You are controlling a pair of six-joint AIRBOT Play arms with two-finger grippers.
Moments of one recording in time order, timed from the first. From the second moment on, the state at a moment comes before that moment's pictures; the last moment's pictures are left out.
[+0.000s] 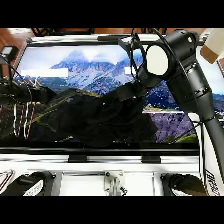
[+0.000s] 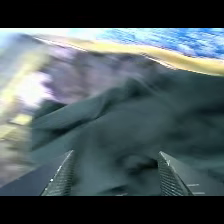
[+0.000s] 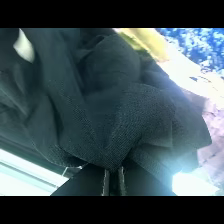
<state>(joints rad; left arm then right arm) -0.14 -0.92 1.23 1.36 -1.19 -1.43 0.65 -1.41 1.88 -1.63 1.70 1.74</state>
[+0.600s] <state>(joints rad) 0.07 -0.79 0.98 1.84 -1.43 -1.48 0.65 -1.42 1.88 -1.60 1.72 1.74</state>
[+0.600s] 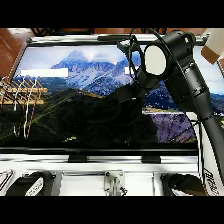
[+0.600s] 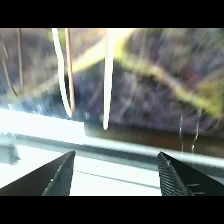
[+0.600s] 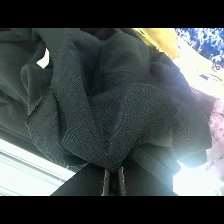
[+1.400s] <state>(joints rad) 0.34 -0.97 0.63 1.78 -1.03 -1.40 0.65 -1.42 1.88 -1.60 1.73 1.77</state>
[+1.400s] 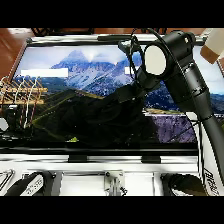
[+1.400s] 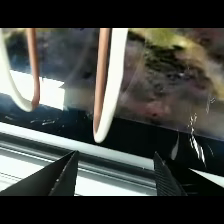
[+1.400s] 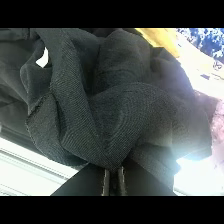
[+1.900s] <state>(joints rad) 0.42 -1.10 0.66 1.76 -0.98 -1.37 0.65 -1.42 1.88 -1.62 1.73 1.77</state>
